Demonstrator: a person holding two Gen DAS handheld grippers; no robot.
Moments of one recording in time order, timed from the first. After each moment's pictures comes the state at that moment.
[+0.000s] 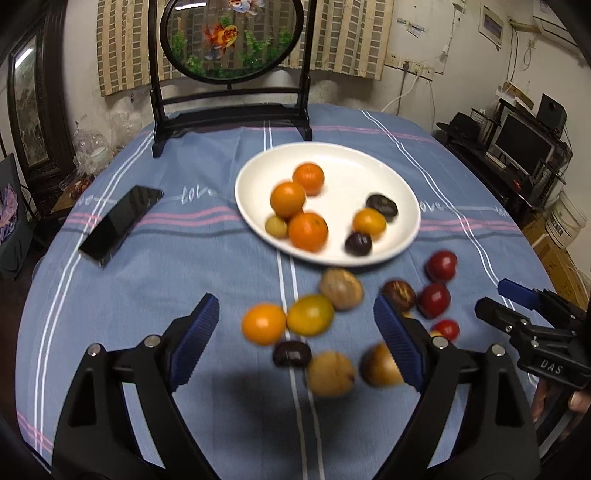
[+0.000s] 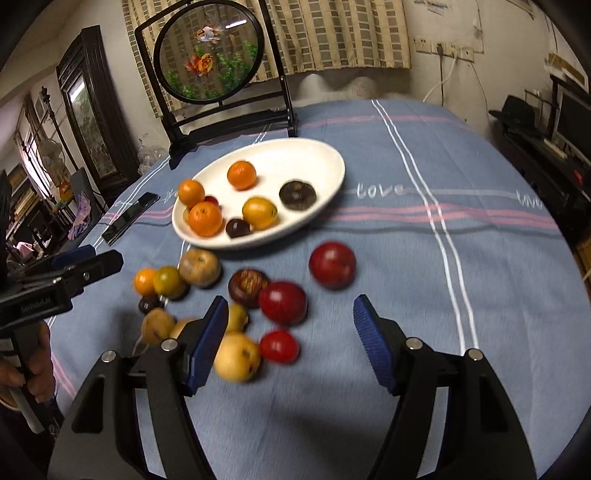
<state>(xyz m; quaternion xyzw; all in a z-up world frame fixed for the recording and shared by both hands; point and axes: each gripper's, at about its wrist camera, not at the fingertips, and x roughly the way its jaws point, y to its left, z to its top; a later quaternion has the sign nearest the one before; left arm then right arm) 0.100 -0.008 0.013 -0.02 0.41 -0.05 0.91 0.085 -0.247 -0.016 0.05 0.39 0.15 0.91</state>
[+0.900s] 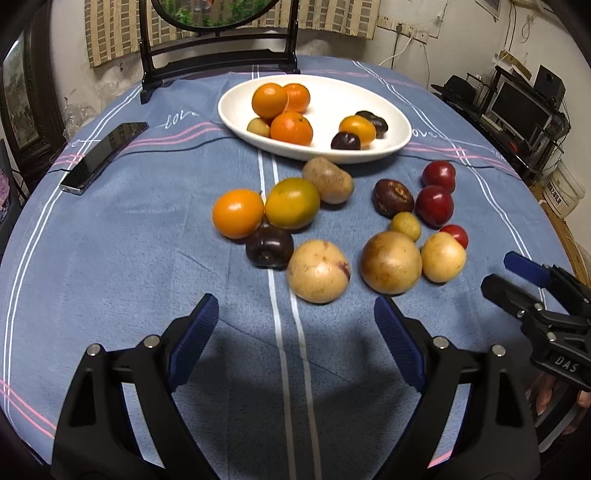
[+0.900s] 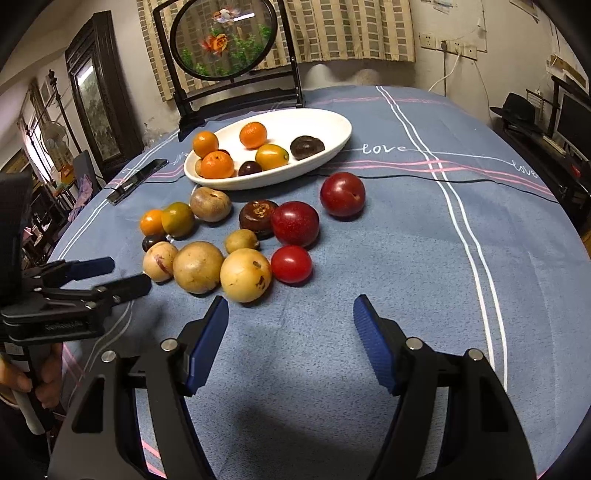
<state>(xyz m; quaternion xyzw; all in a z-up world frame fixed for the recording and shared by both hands) 0.064 -0.020 -0.050 -0.01 0.46 -0.07 0.88 0.038 -0.240 -0.045 0.03 0.39 0.15 0.91</state>
